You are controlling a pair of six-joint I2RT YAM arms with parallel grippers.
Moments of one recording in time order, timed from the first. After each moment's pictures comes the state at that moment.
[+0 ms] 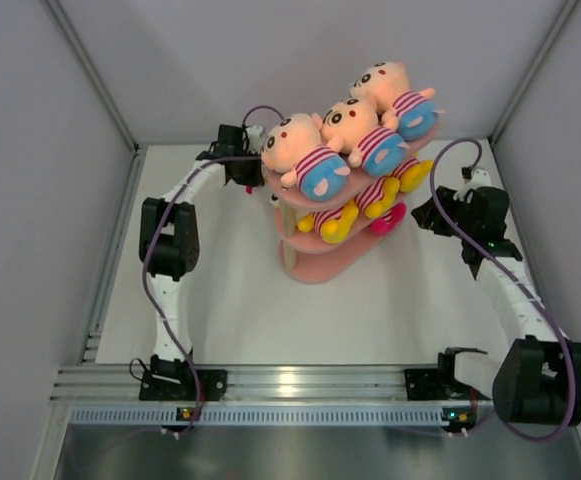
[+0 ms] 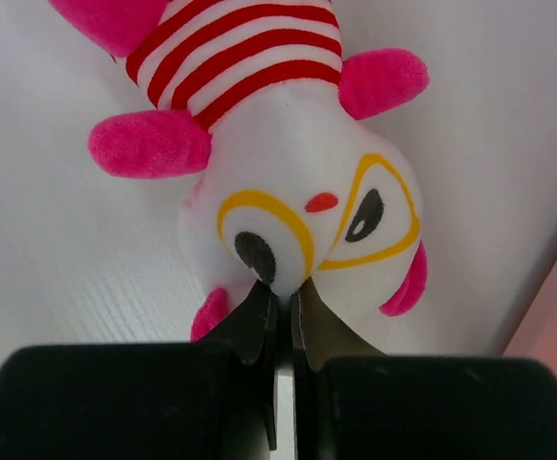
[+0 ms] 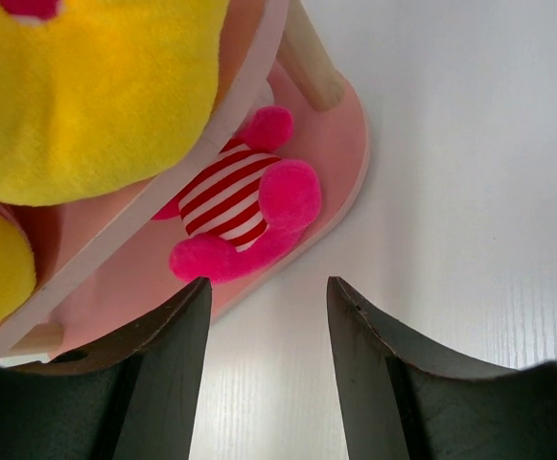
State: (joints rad) left arm -0.21 2.23 1.86 -0.44 0.27 -0.02; right arm -0.07 1.15 0.76 -0.07 -0.34 0.31
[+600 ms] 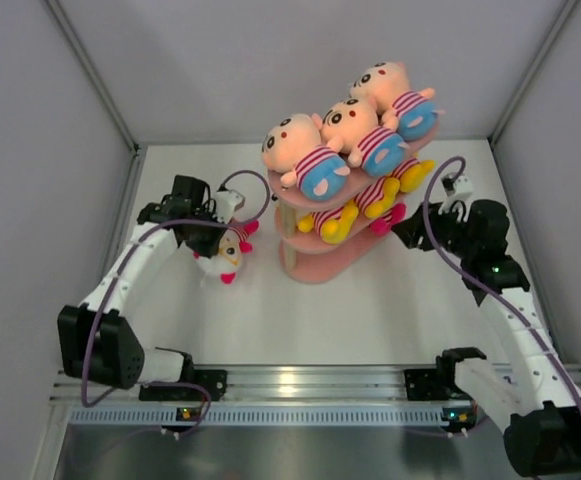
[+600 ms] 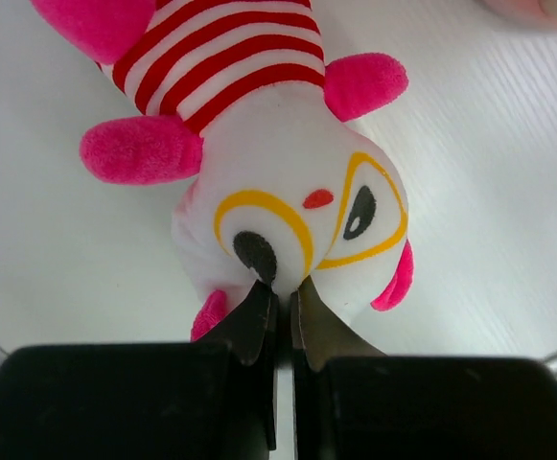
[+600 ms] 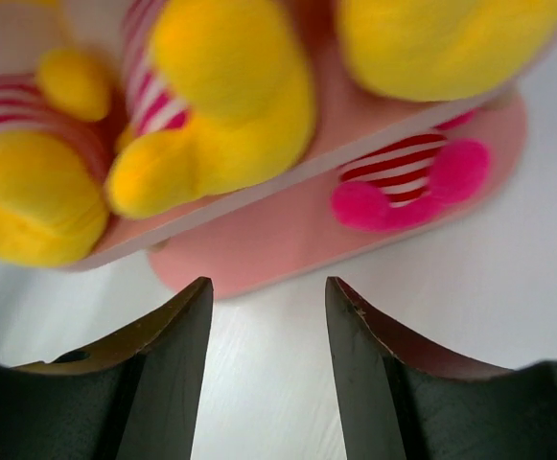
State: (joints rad) left arm -0.20 1.42 1.17 -0.81 0.17 0.40; right arm 0.02 0.89 0.76 -0.23 -0.47 0.26
